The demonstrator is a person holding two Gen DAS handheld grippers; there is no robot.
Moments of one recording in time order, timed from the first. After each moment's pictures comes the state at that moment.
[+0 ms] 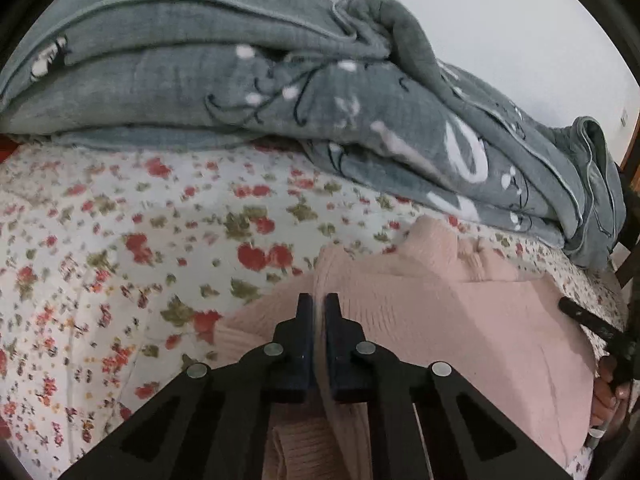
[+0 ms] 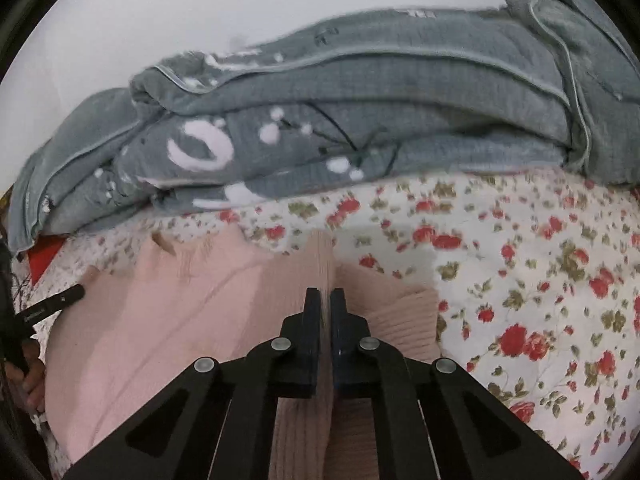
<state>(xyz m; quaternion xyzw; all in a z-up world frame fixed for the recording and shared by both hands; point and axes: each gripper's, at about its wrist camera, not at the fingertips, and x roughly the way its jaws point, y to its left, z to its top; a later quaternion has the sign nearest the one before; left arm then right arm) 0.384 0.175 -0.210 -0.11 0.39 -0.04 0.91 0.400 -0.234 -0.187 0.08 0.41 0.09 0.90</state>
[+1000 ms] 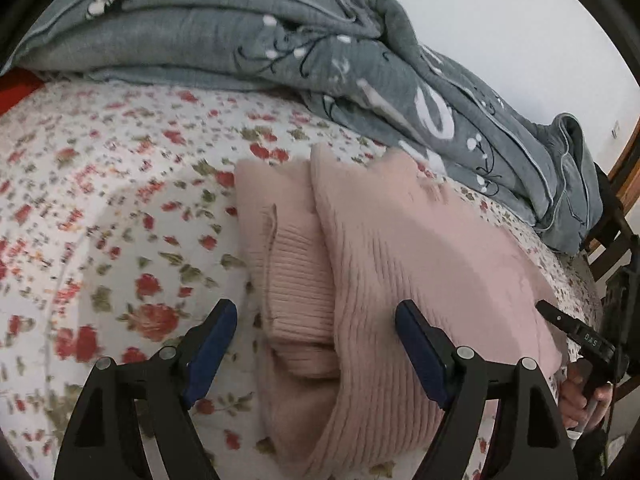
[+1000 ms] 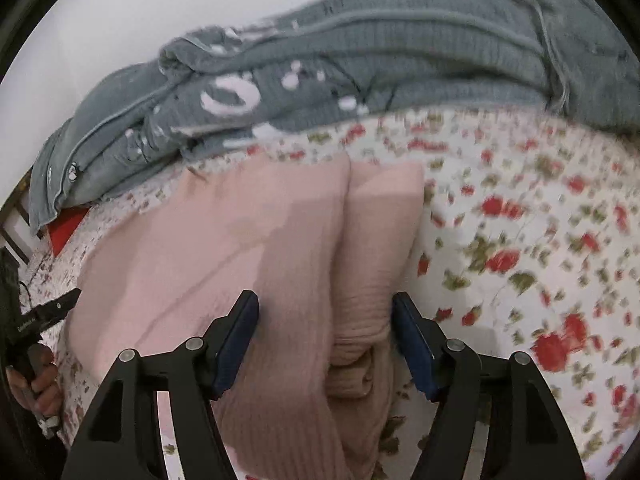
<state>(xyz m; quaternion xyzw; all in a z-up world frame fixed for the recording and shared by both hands) 0.295 0.172 -0.218 -0.16 0.42 -0.05 0.89 0.319 -0.241 -0.193 0.10 0.45 0.12 0.88</state>
